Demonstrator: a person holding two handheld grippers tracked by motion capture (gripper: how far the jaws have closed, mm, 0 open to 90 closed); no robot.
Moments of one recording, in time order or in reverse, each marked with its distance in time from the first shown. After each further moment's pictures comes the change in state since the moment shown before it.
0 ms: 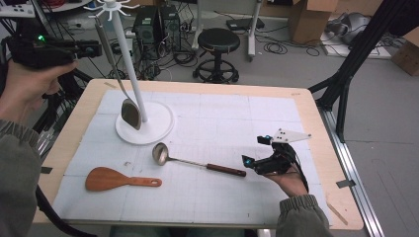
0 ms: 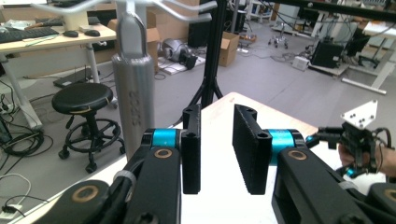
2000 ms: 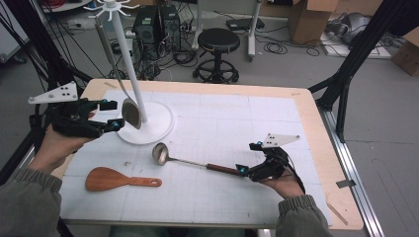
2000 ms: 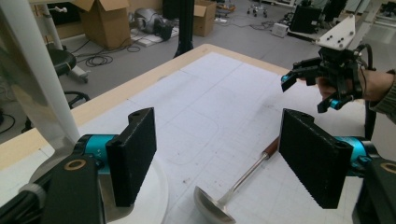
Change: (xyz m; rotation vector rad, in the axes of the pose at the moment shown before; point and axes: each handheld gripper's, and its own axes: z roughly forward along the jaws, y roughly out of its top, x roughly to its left) left arm -0.043 -0.126 0.021 0.086 -0.097 0.036; right arm 0.011 -0.005 0.014 0.104 0.079 -0.037
